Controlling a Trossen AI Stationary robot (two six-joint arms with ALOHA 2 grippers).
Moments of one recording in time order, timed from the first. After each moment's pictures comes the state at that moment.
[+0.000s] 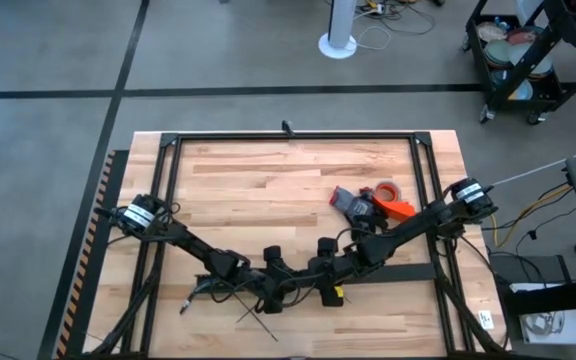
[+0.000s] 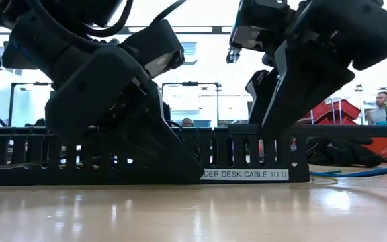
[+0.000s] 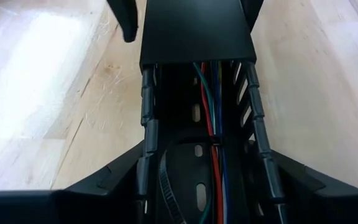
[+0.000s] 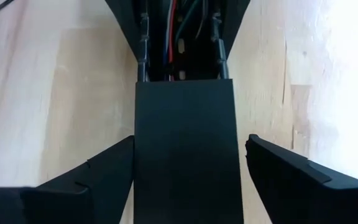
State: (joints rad) left arm -0.48 1.97 0.95 0.27 -0.38 -0.34; right arm 0.39 1.88 1.07 -0.25 0.13 0.33
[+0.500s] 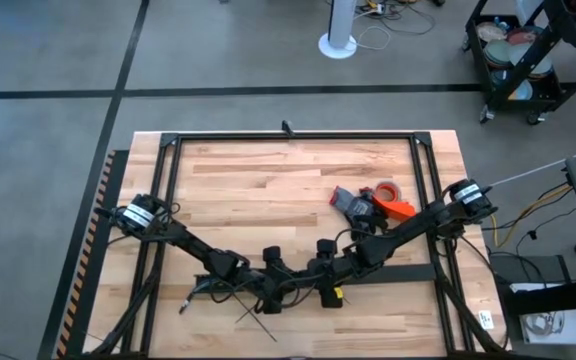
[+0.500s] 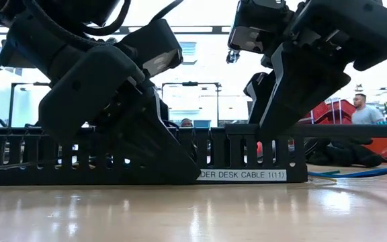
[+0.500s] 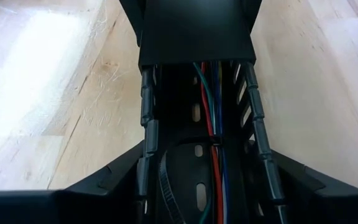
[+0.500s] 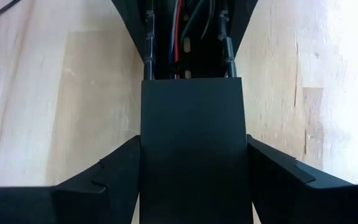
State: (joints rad) left arm -0.48 1.97 0.95 0.26 -0.38 -0.33; right arm 0.39 1.89 1.07 -0.21 0.12 0.34
